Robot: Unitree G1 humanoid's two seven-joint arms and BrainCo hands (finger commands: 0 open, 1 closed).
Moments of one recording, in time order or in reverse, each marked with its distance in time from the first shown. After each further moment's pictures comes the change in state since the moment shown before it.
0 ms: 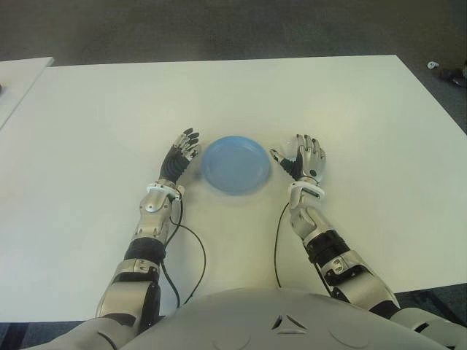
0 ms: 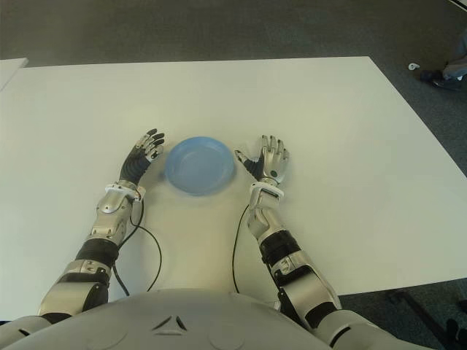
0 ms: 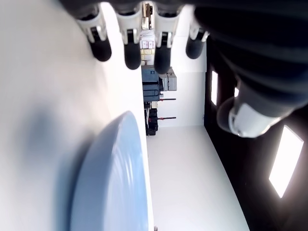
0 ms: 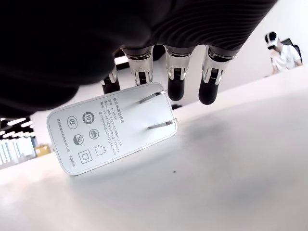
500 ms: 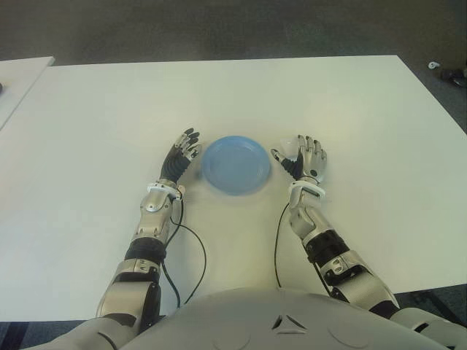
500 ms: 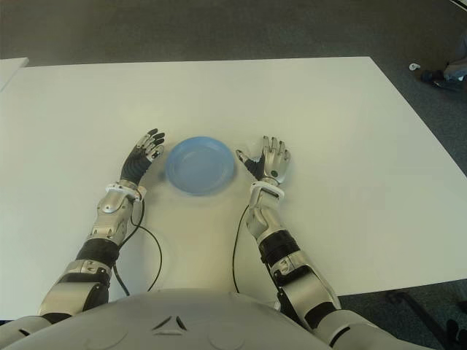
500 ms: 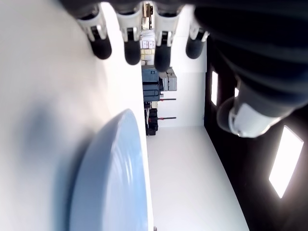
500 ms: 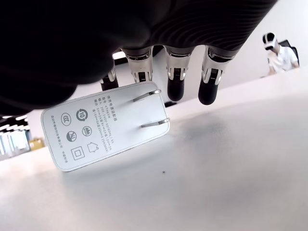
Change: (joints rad) left arm 0.001 -0.002 -0.002 -0.005 0.000 0.001 0.001; right arm 0.000 0.006 0.003 -0.019 -0.013 0.062 0.035
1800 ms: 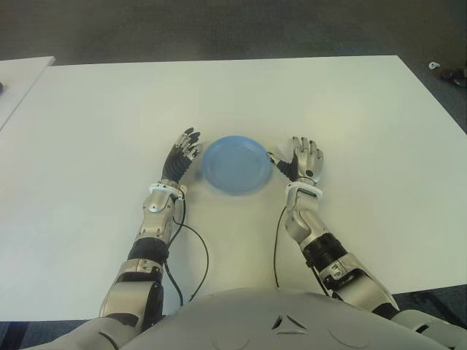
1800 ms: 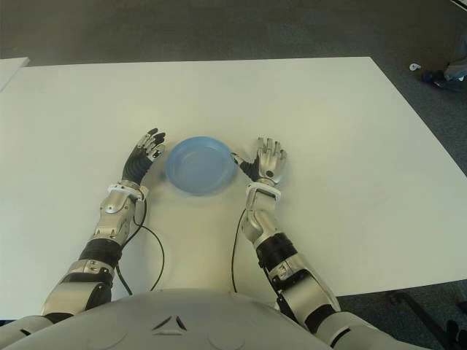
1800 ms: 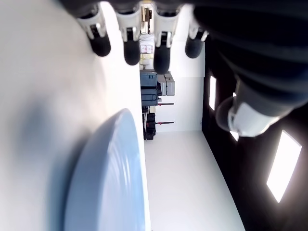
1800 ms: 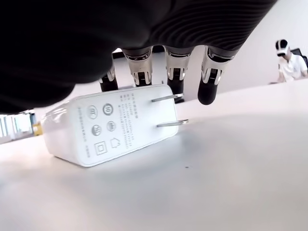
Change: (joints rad) left arm -0.002 -0.020 -0.002 0.006 0.006 -0.023 0.023; right arm 0.017 0.000 0.065 -0.062 -0.099 0.107 0.096
